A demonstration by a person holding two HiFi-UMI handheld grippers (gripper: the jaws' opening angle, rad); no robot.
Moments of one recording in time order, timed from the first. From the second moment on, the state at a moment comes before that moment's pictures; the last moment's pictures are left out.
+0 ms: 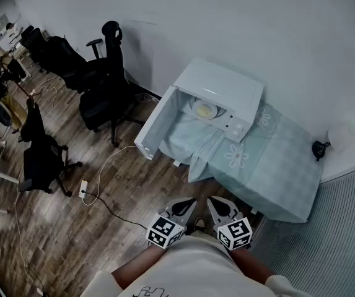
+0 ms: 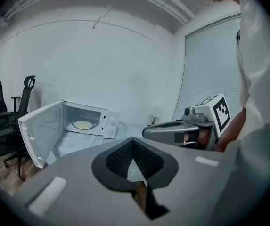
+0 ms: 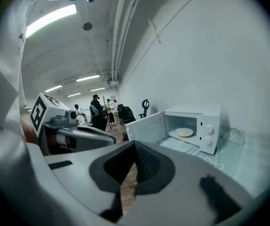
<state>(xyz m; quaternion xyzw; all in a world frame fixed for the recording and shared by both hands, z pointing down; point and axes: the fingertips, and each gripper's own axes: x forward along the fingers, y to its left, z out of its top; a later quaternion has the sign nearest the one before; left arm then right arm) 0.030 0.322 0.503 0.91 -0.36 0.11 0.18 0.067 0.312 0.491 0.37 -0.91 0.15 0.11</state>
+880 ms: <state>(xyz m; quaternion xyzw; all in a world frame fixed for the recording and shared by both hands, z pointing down) 0.095 0.290 0.529 0.88 -0.39 0.14 0.22 0.136 0.273 0.529 0.34 -0.91 0.20 0.11</state>
